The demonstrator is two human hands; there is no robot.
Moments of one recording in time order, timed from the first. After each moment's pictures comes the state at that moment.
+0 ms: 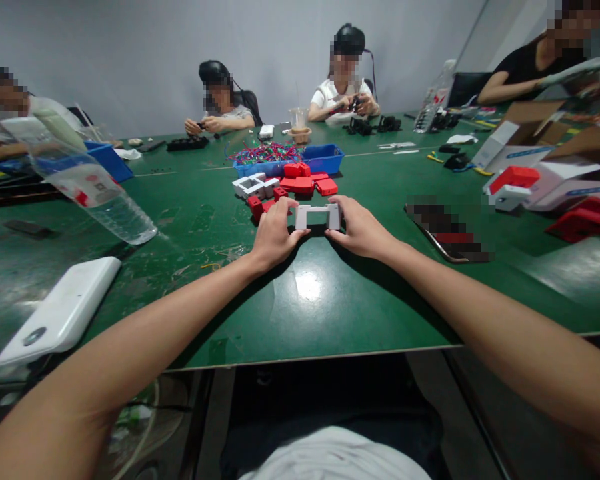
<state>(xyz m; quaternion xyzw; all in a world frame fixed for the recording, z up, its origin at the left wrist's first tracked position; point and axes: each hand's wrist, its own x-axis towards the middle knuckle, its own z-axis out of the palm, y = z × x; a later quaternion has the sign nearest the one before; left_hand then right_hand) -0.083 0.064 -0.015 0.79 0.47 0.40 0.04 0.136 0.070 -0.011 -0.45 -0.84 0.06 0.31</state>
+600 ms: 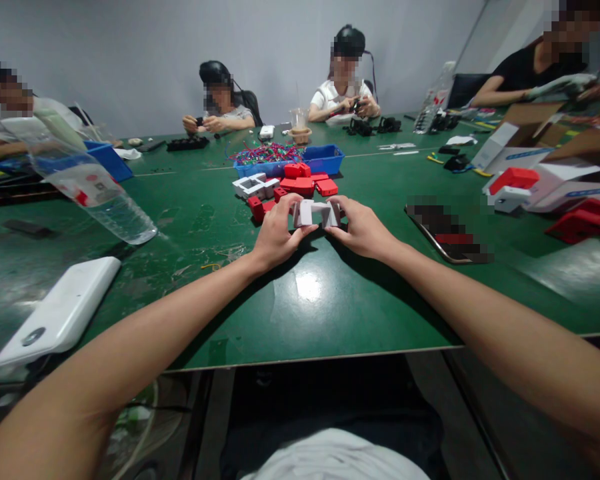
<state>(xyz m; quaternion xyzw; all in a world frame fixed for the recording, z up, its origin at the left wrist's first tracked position) -0.084 0.064 -0.015 0.81 0.38 0.44 0.06 0.134 0.067 -0.005 -0.44 -0.83 0.07 0.33</state>
